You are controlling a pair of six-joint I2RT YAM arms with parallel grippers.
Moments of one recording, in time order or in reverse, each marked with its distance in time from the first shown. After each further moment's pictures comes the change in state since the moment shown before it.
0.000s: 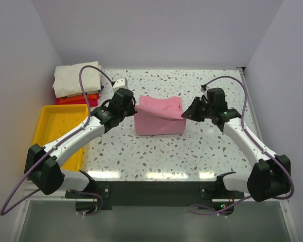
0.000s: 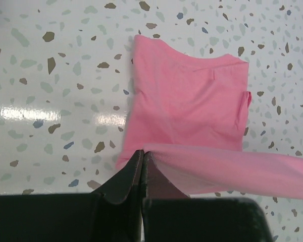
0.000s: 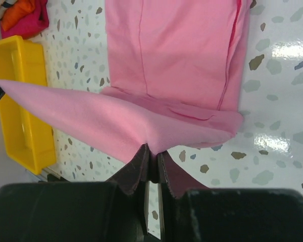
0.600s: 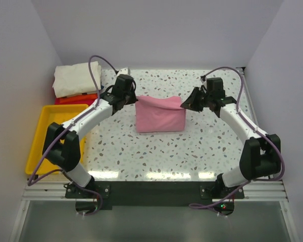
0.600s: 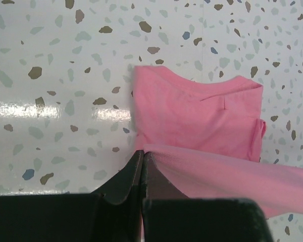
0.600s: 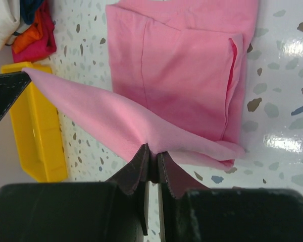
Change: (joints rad) left arm 0.156 0.279 0.178 0.082 0.164 0.097; right arm -0.065 0.219 0.164 0.035 -0.074 0.001
